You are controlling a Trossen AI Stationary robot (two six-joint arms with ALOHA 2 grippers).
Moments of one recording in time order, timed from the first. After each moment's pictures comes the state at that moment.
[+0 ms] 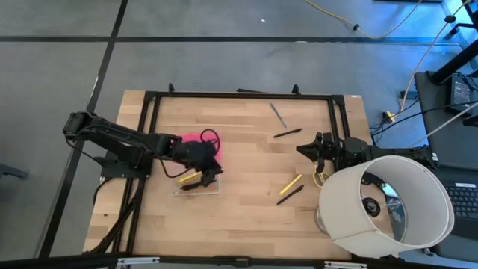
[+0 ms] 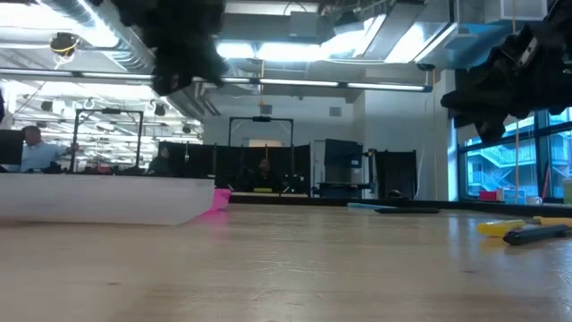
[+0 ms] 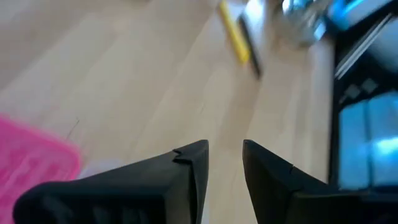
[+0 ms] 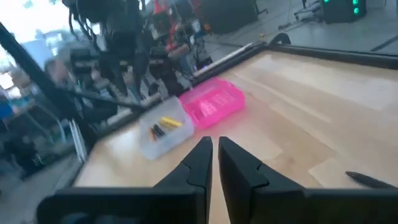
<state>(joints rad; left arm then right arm) -0.15 1.26 0.83 -0.25 -0.05 -0.71 -0.01 0.14 0.01 0.07 0.15 0.49</state>
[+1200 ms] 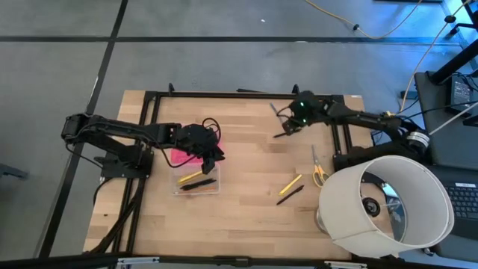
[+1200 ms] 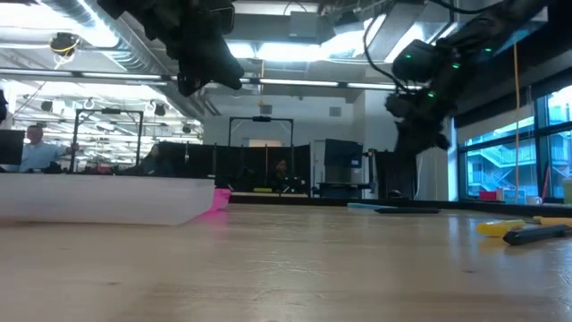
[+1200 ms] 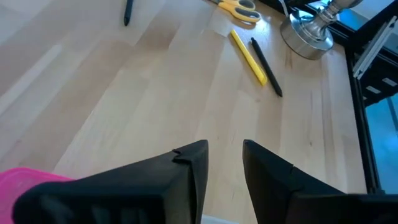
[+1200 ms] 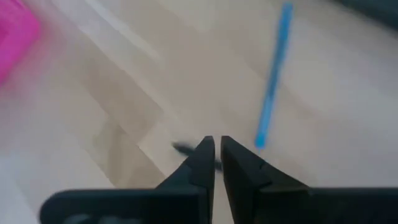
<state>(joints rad) 0.03 1.24 0.84 -0.24 0.04 -0.44 -0.64 1.30 0.74 -0.37 -0.10 0.28</state>
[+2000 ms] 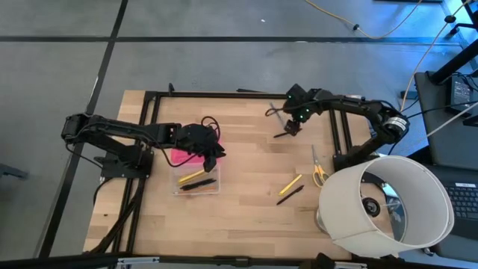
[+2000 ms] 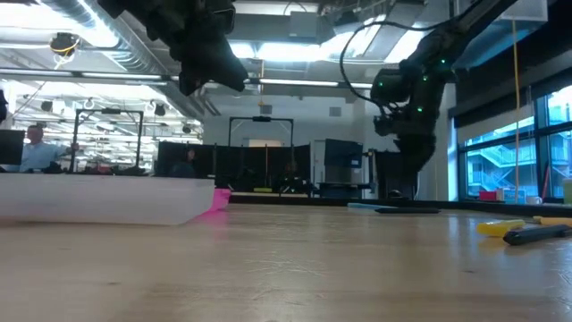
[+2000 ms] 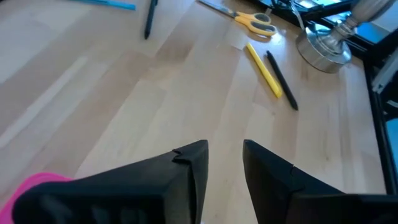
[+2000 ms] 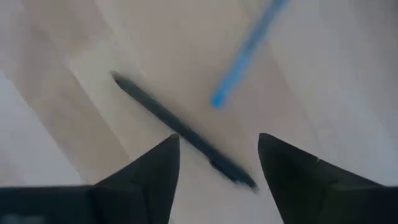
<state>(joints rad) 0.03 1.24 0.84 -0.23 -0.04 -0.44 -0.71 1.56 0.98 -0.73 -0.05 -0.14</state>
